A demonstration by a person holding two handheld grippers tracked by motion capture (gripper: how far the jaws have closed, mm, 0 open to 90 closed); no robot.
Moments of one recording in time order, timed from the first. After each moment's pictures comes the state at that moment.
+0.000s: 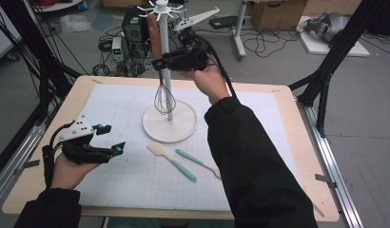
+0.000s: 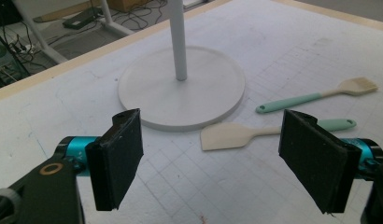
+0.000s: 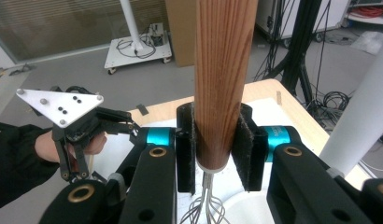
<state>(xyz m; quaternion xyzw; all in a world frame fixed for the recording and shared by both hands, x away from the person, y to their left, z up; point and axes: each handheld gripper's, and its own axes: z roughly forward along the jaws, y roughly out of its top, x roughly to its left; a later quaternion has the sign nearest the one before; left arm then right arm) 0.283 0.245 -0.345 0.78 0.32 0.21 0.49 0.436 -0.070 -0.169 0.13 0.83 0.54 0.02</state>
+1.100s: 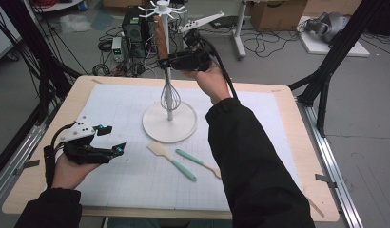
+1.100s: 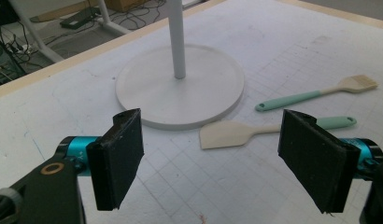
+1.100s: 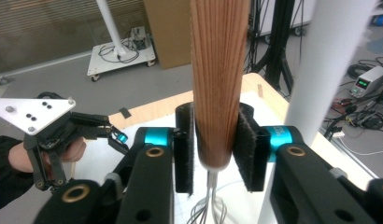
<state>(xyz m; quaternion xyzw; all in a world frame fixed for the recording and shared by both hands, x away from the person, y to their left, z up) 0.284 0.245 -0.349 0.79 0.31 0.21 0.49 0.448 -0.079 -0.181 0.18 0.82 0.54 0.04</state>
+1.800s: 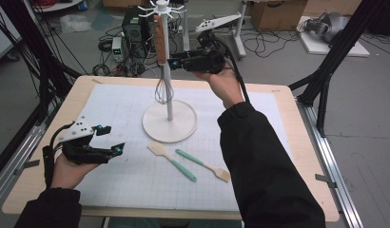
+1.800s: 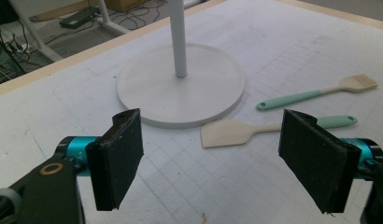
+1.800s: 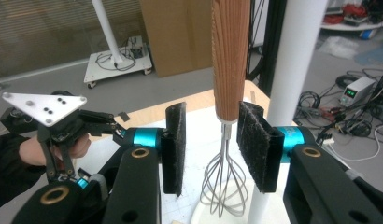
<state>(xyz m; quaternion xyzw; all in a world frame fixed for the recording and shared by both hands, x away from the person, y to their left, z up) 0.285 0.249 -0.351 0.79 0.31 0.21 0.49 0.433 -0.109 -0.174 0.17 0.81 0.56 0.05</state>
